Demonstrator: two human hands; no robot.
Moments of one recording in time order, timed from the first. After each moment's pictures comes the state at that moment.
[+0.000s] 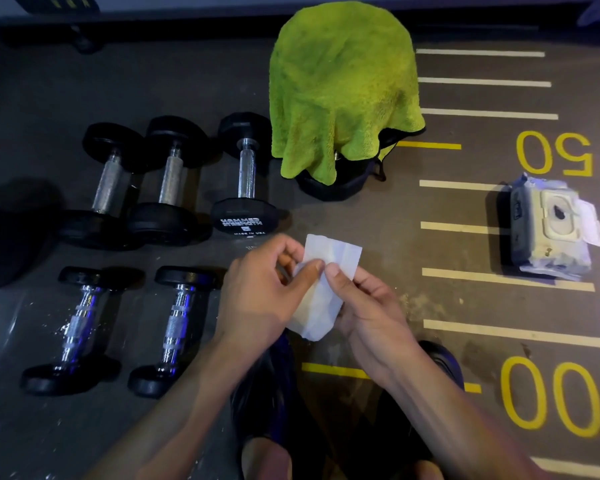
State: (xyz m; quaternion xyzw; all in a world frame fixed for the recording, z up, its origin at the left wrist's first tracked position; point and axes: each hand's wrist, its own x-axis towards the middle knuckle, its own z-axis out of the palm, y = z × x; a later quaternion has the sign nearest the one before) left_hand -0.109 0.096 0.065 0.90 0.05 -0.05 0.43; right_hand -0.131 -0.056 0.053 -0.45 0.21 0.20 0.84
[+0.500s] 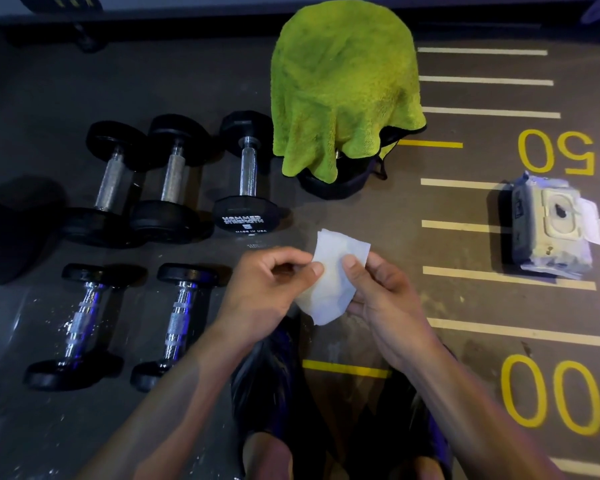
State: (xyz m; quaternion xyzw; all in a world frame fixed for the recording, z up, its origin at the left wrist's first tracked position) left_hand -0.108 0.098 0.058 0.77 0.11 -0.14 0.62; right_hand -0.125 -0.077 0.044 -0.56 0.17 0.18 0.79
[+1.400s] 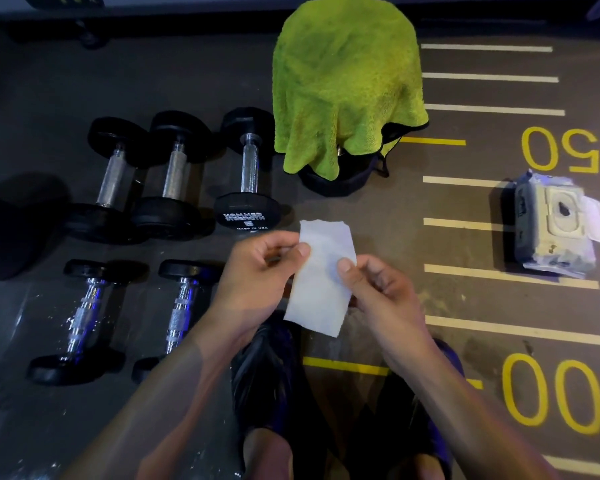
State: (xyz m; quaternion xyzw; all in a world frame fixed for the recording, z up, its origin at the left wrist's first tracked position) left_hand -0.103 0.096 0.069 0.73 0.19 -0.15 0.64; right_hand -0.132 -0.073 0.049 -0.61 0.16 0.15 0.76
